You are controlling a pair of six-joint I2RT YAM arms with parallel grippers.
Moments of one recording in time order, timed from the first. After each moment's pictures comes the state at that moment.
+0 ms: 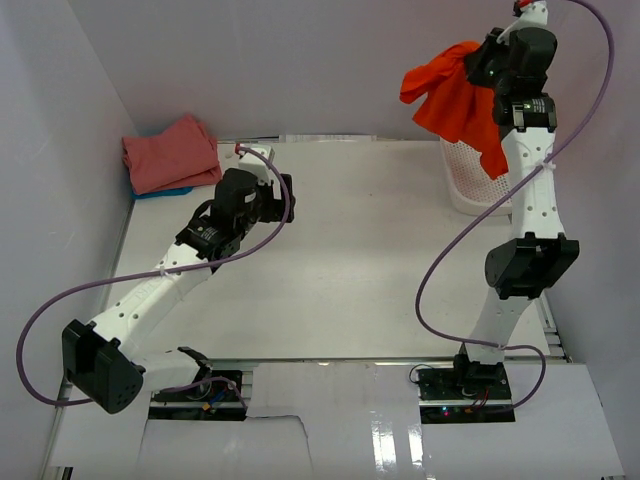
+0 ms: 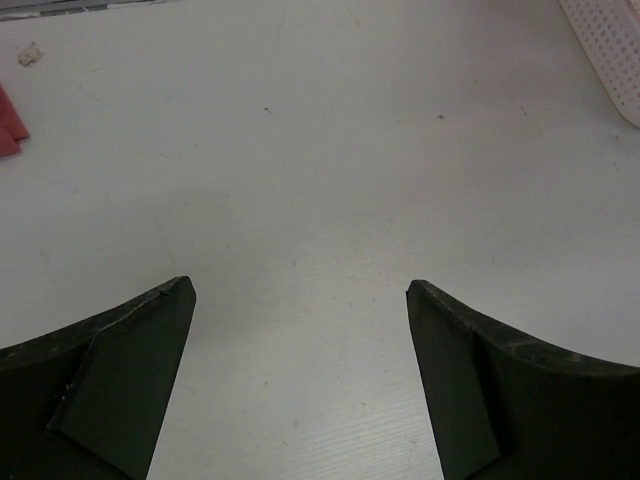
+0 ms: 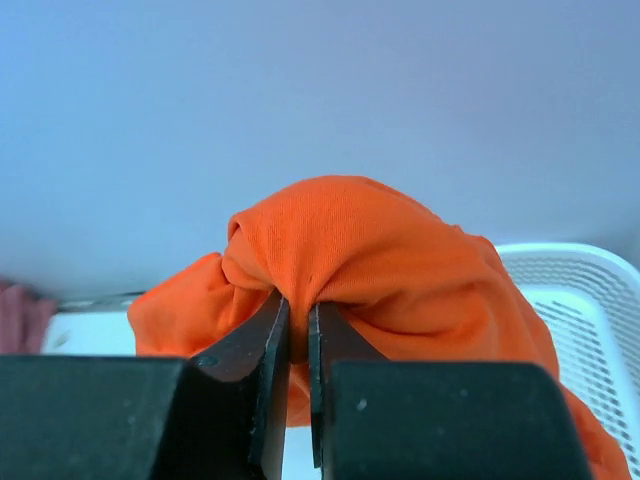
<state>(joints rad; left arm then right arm) -0.56 1.23 1.12 -0.26 -0.21 -0.21 -0.02 1.92 2.23 -0.40 -0.10 0.24</state>
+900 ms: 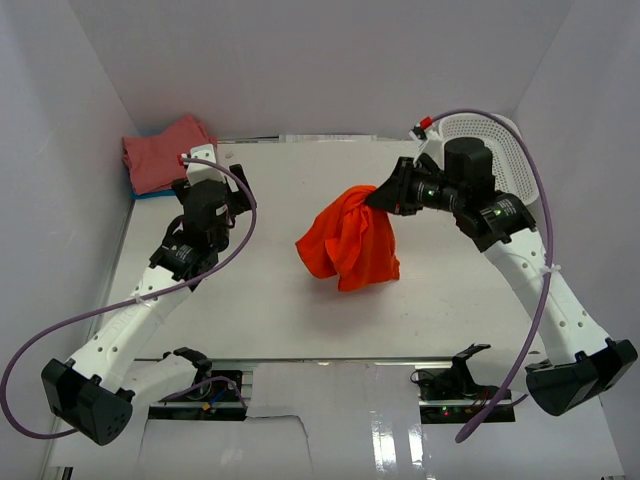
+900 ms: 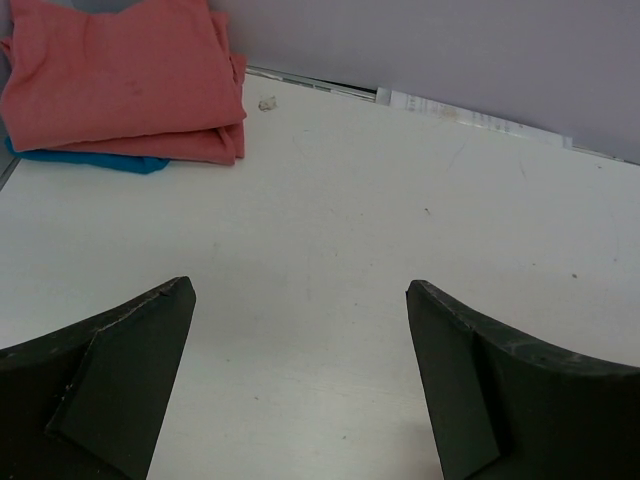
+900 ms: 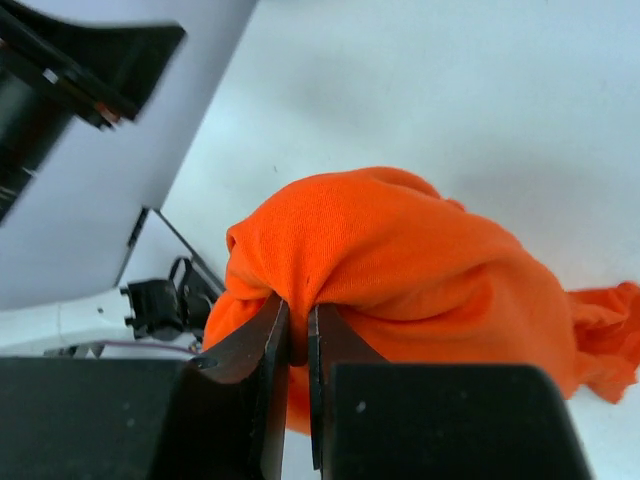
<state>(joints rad) -0.49 1.05 1.02 -0.22 -0.61 -0.29 0.45 1.22 1.43 -0.58 -0.49 0.48</state>
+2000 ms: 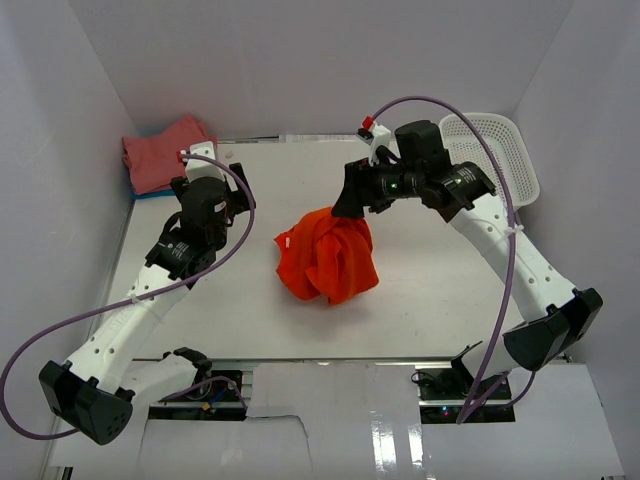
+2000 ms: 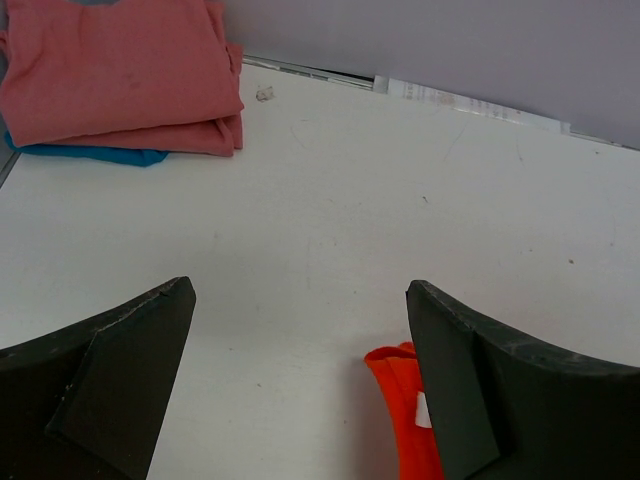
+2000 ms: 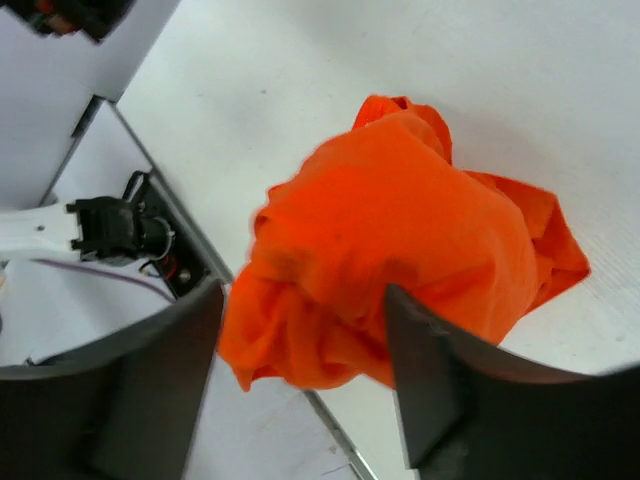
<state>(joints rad) -0.49 1.05 1.08 -0.30 -0.59 -0.30 0.59 1.45 1.65 -0.80 -0.53 0.23</state>
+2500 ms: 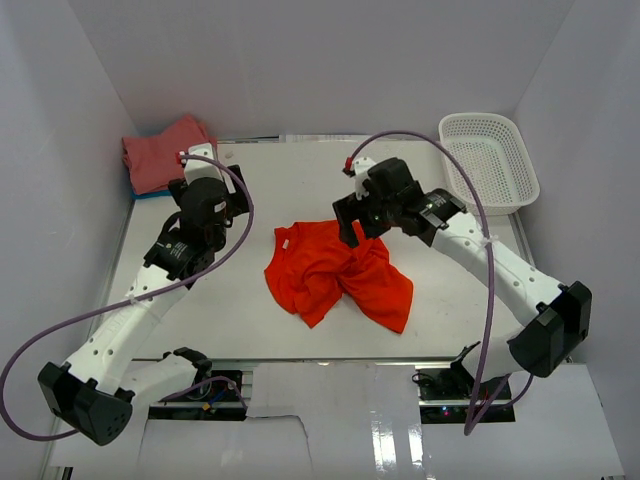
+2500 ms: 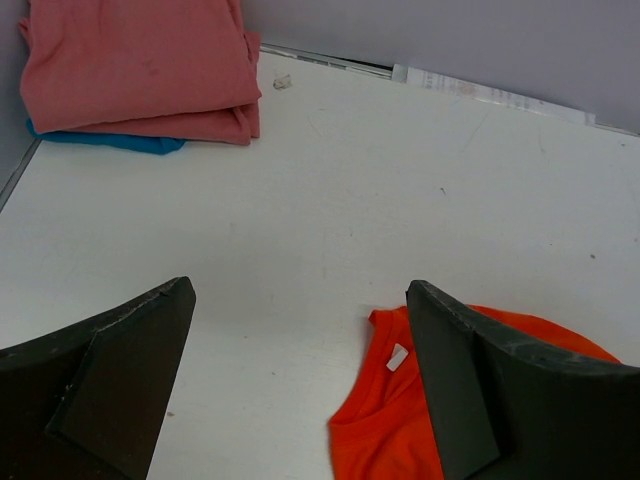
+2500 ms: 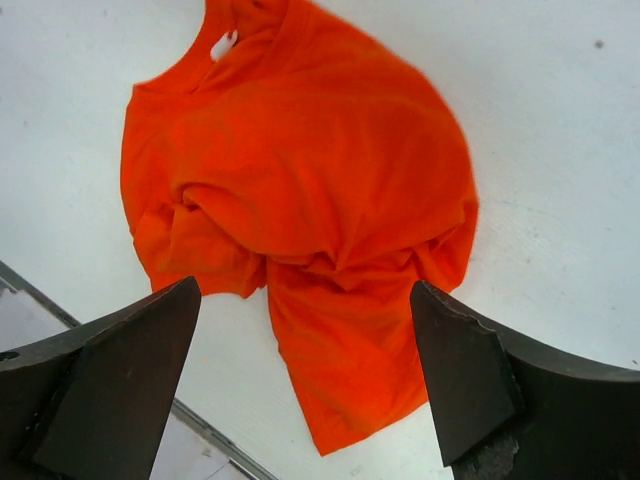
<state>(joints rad) -0.49 1.04 1.08 -0.34 -0.62 -0.30 0.67 1.45 1.45 -0.75 -0.10 0.08</state>
